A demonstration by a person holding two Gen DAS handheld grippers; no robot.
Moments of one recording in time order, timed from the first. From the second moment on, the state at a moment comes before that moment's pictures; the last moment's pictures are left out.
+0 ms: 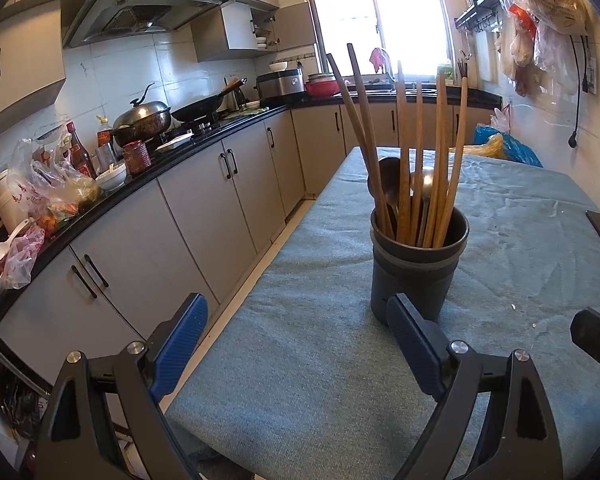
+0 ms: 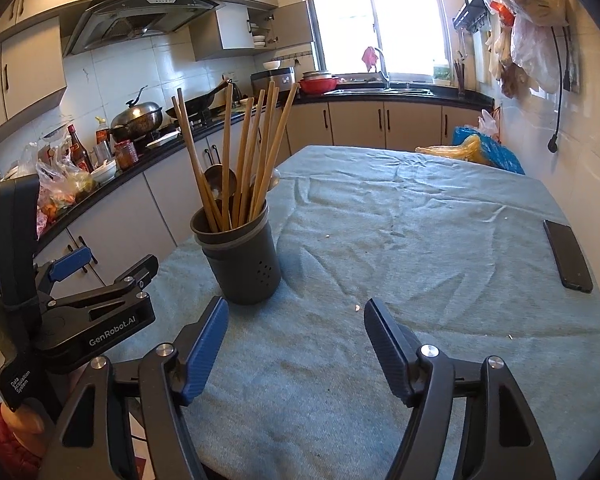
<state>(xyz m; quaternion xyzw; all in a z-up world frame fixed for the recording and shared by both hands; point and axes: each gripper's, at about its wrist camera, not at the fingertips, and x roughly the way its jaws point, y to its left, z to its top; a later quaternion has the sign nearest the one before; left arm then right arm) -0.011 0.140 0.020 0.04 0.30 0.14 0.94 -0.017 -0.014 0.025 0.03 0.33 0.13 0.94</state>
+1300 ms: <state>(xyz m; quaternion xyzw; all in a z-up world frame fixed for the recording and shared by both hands) -0.018 0.138 0.028 0.06 0.30 0.14 0.94 -0.019 -0.024 0.029 0.04 0.33 0.13 0.93</state>
